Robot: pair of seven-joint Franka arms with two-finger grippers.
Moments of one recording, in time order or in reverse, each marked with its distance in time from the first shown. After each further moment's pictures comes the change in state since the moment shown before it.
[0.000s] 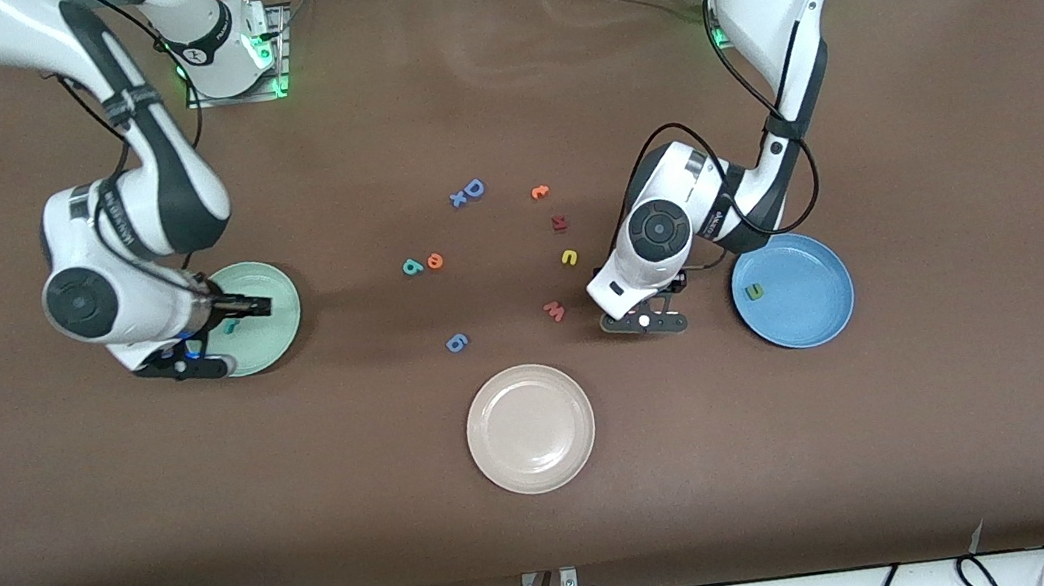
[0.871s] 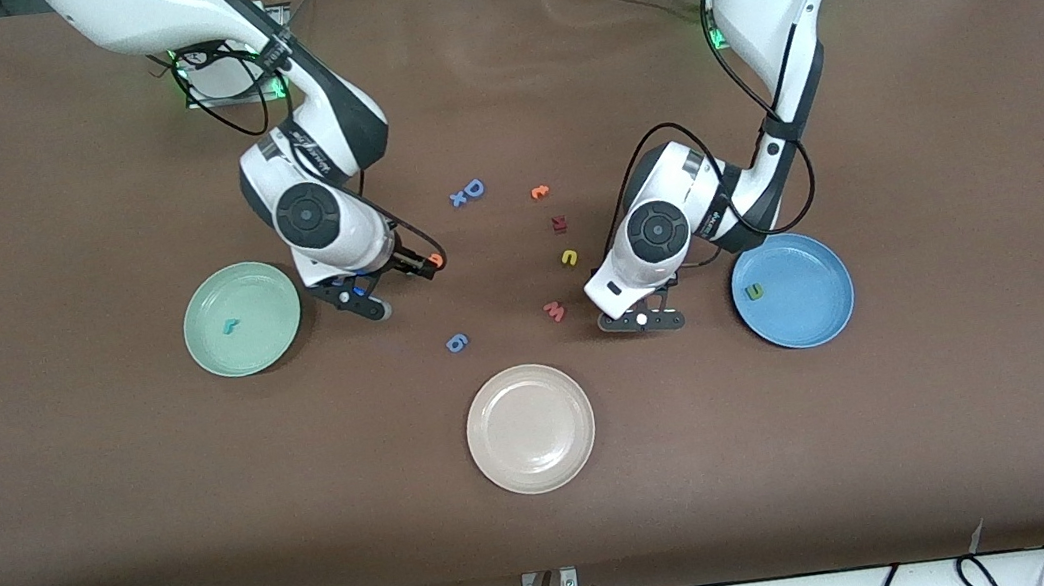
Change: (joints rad) left arm -0.001 0.005 -0.007 0.001 -0.026 0.000 -0.016; right arm 0.106 0.139 0.243 -0.019 0.000 0.230 0.630
